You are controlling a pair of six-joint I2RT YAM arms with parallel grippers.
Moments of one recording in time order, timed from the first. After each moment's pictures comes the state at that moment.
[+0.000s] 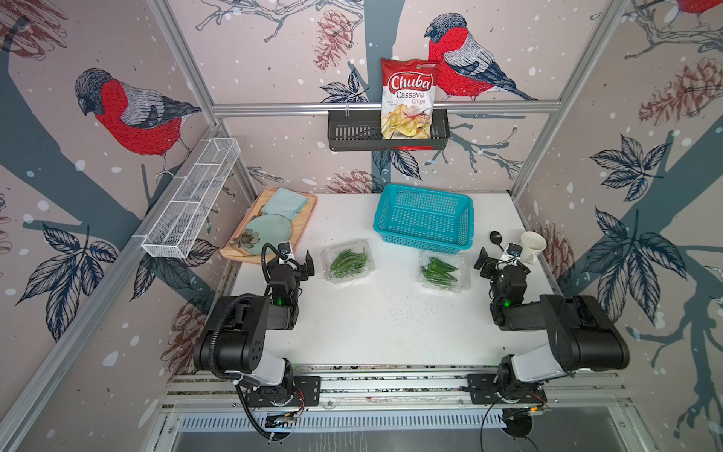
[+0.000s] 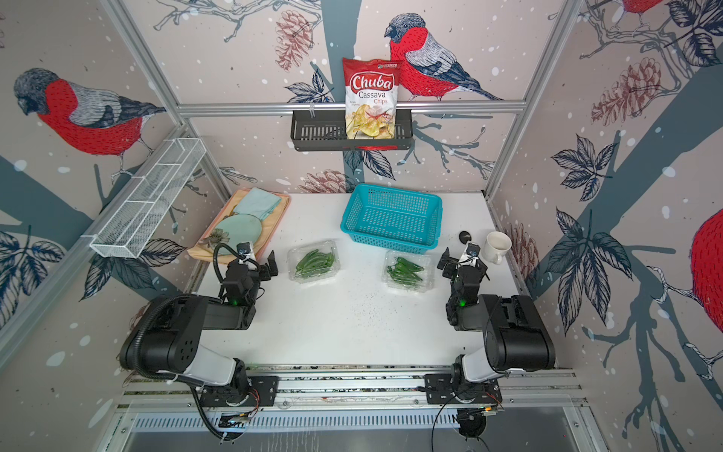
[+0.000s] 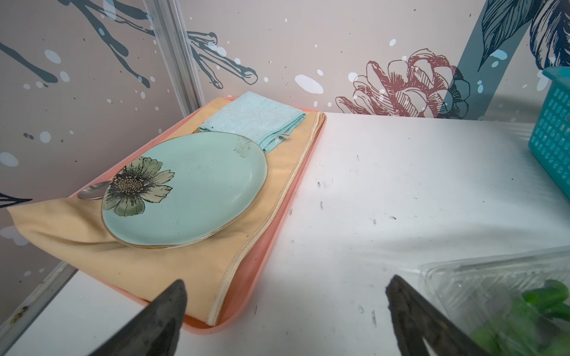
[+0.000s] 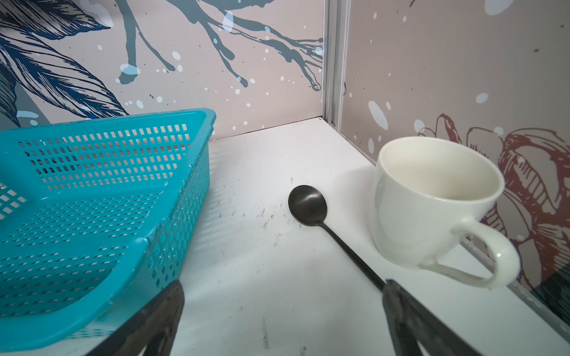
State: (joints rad) left arm -0.04 1.52 0.28 1.00 -0.16 -0.03; right arm 0.03 1.50 0.23 1.08 0.22 0.10
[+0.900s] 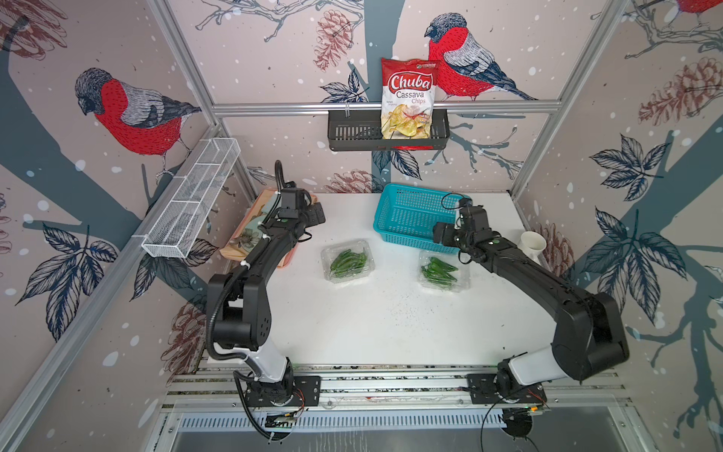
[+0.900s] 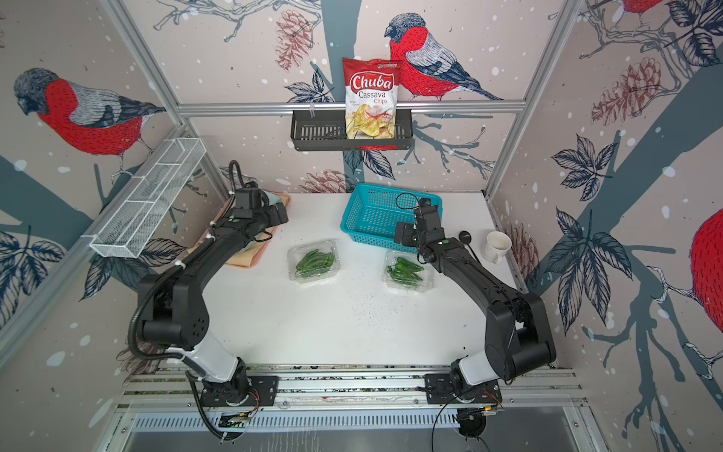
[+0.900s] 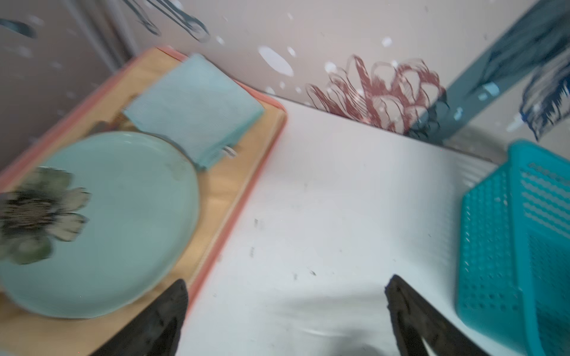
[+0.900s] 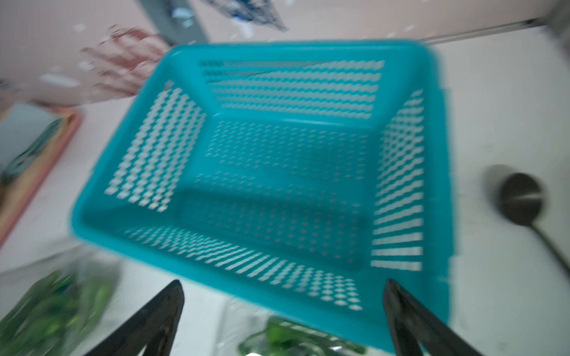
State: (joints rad) left arm -0.10 1.72 1.34 -0.33 -0.02 -0.31; right arm 0.41 1.49 1.06 -0.24 0.01 0.31
